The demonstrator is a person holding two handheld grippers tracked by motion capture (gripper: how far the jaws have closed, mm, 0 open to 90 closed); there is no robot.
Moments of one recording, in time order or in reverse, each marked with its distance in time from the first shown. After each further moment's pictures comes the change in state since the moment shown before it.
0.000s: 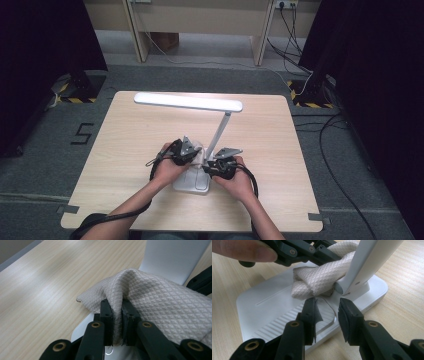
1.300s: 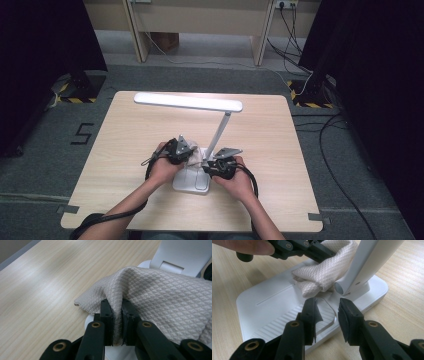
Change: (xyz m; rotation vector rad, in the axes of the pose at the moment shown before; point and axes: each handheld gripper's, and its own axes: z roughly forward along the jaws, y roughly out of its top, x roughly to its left) left arm 0.012 -0.011 -0.007 0.025 0.026 -0.011; right arm 0.001 0.000 0.000 0.002 0.001 0.001
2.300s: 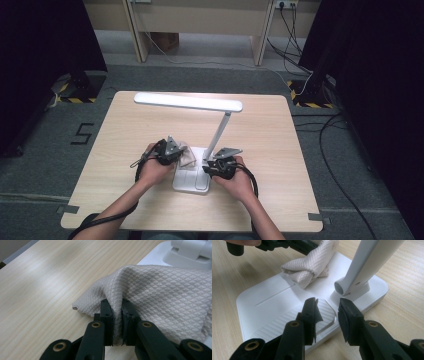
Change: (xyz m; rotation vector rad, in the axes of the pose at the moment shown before) left arm 0.017 -0.022 -0.017 0.029 0.042 -0.022; right arm 0.000 0.000 0.000 0.001 -0.001 -0.004
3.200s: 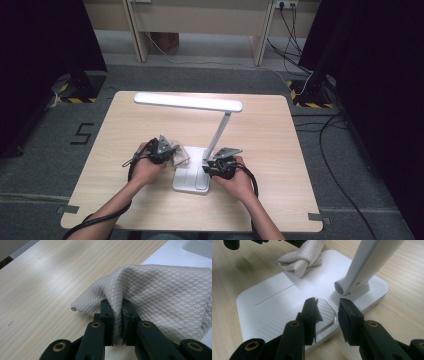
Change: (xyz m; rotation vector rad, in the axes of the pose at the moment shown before) left arm 0.016 -0.012 -0.011 0.010 0.029 -0.025; right arm 0.000 0.000 0.000 0.001 0.002 -0.002
